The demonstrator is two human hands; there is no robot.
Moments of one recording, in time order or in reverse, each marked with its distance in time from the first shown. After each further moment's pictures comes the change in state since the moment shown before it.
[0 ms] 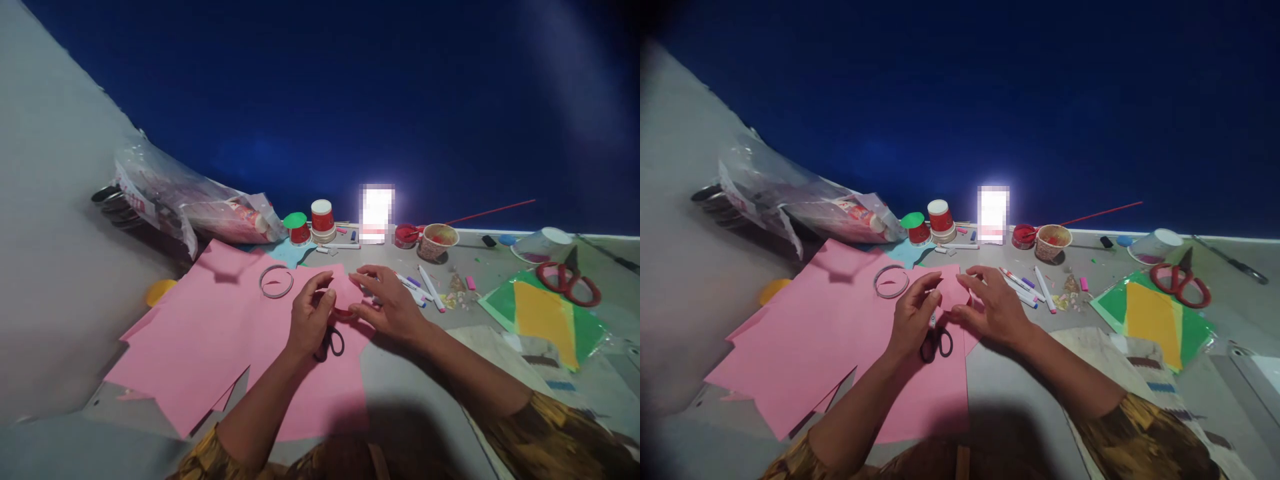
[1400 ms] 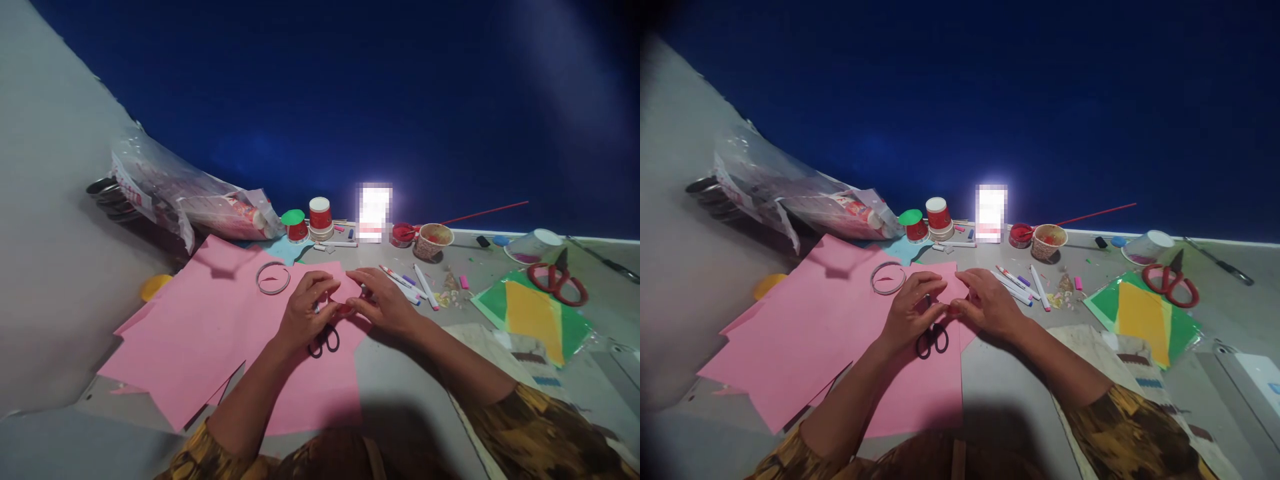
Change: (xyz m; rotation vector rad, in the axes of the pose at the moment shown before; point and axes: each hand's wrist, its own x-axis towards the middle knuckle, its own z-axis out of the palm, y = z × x) left_hand 0.010 -0.005 -0.013 0.300 -0.136 0.531; right_hand 0.004 0.005 -0.002 0.093 -0.150 0.035
